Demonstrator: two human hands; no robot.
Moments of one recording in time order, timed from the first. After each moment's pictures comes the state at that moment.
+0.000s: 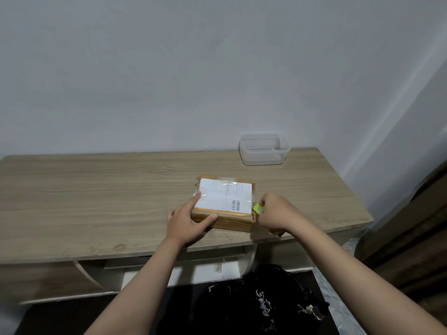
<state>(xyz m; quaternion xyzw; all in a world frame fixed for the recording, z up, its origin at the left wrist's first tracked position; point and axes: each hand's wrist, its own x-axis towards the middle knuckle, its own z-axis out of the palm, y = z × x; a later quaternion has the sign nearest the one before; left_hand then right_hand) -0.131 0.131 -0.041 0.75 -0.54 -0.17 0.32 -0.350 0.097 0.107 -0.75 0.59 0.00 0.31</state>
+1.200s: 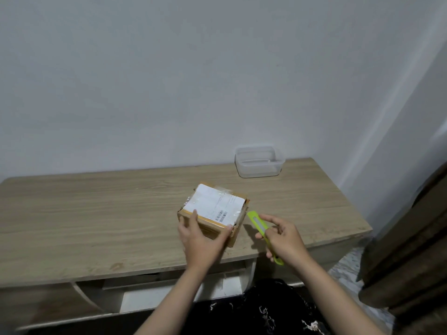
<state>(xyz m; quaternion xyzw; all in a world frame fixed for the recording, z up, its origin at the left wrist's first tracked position) -0.203 0.142 -0.017 0.77 -0.36 -0.22 0.48 -0.380 0.111 0.054 -0.56 0.56 -0.31 0.53</state>
